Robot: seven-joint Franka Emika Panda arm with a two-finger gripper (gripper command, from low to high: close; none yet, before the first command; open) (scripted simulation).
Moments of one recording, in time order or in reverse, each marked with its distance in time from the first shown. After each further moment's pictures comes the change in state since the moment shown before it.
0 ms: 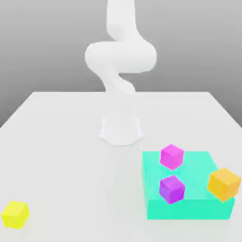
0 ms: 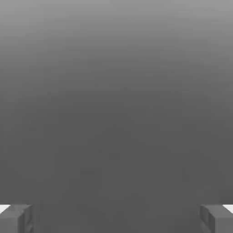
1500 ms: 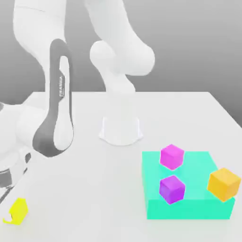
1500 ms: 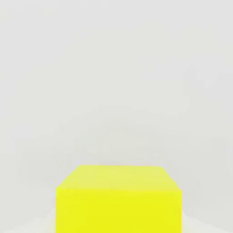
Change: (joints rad) arm -0.529 1.067 -0.001 -0.048 0.010 0.384 1.046
